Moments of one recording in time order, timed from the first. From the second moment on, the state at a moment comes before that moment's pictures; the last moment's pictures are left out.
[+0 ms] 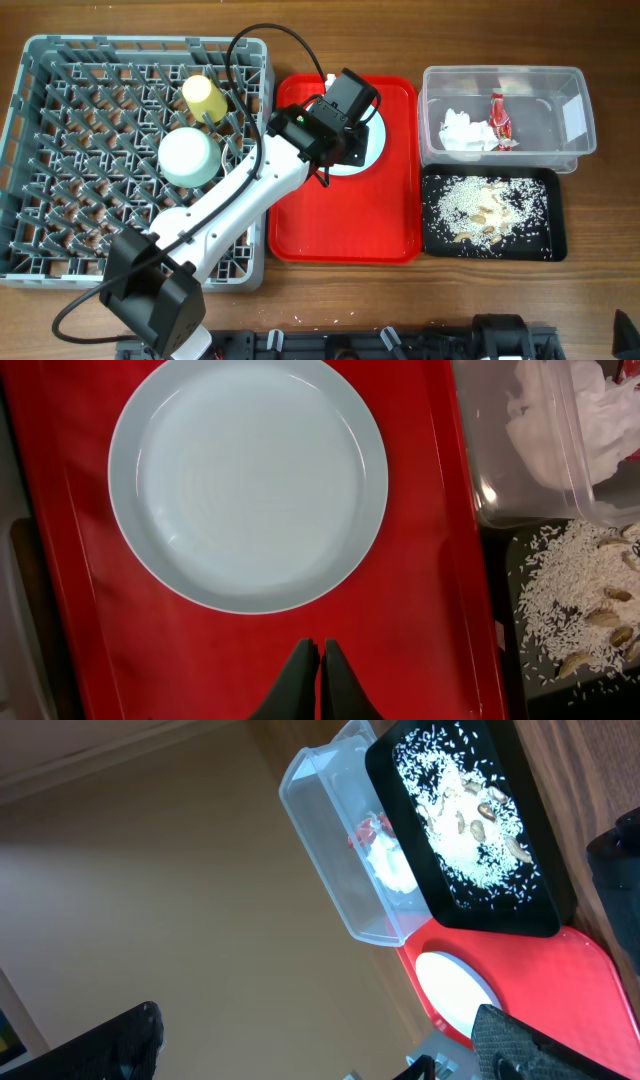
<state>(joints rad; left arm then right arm) -0.70 1.76 1.50 -0.84 -0.05 -0.48 -0.01 0.17 1.29 -1.61 0.27 2.06</state>
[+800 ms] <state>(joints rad) -0.83 2.18 1.50 -0.43 -0.19 -0.47 -0.01 0.17 1.29 -1.61 0.27 2.06</state>
